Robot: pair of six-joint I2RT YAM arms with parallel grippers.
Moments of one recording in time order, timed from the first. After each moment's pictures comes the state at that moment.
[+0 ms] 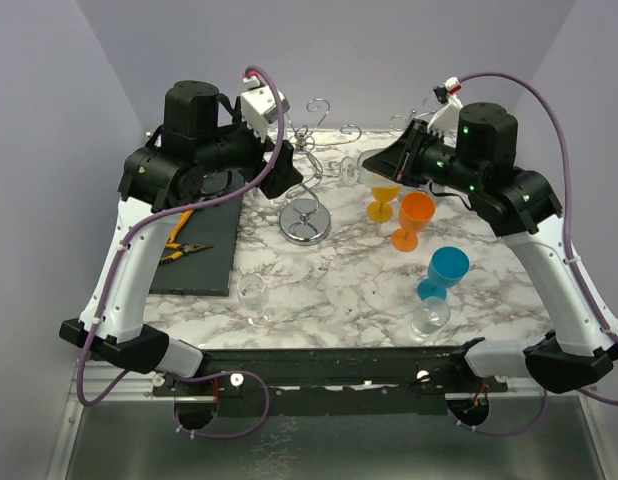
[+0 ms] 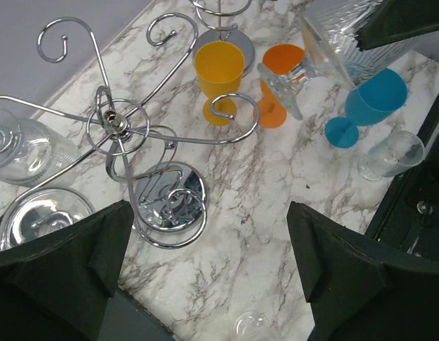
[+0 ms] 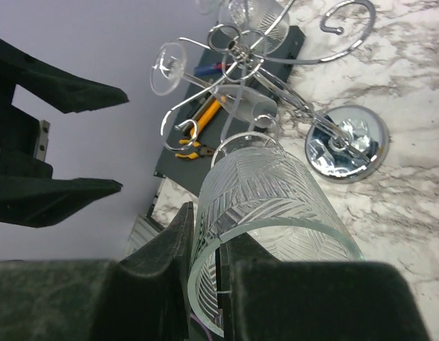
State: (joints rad) left arm -0.42 1.43 1.99 -0.98 0.50 0.20; right arm 0.54 1.29 1.74 -0.75 -0.22 0.63
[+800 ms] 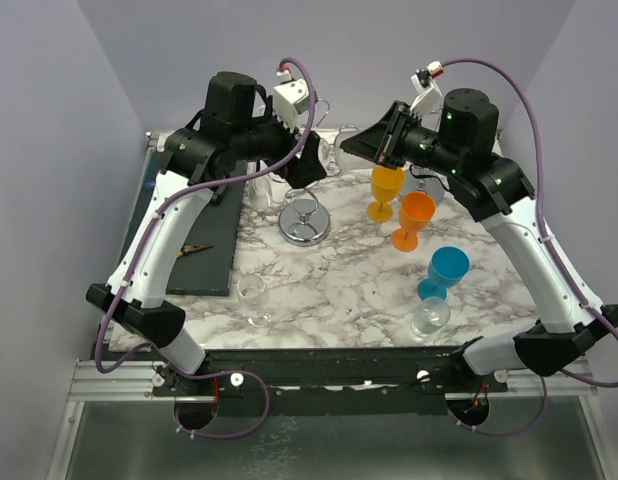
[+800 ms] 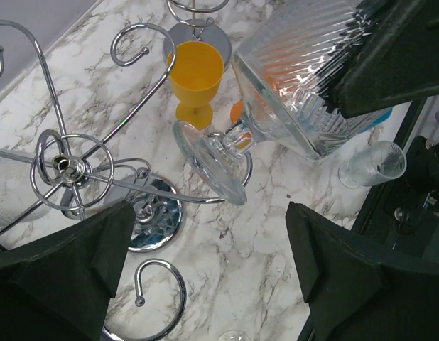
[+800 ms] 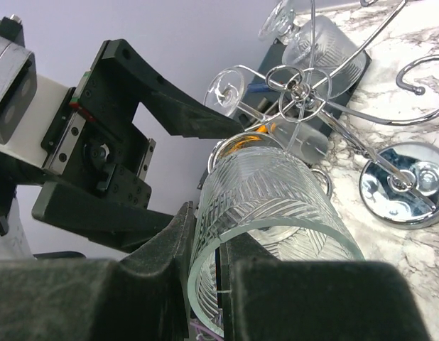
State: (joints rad) left arm -0.48 1.59 2.06 -0.96 0.53 0.13; right arm 0.54 1.41 1.76 -0.52 -0.36 0.72
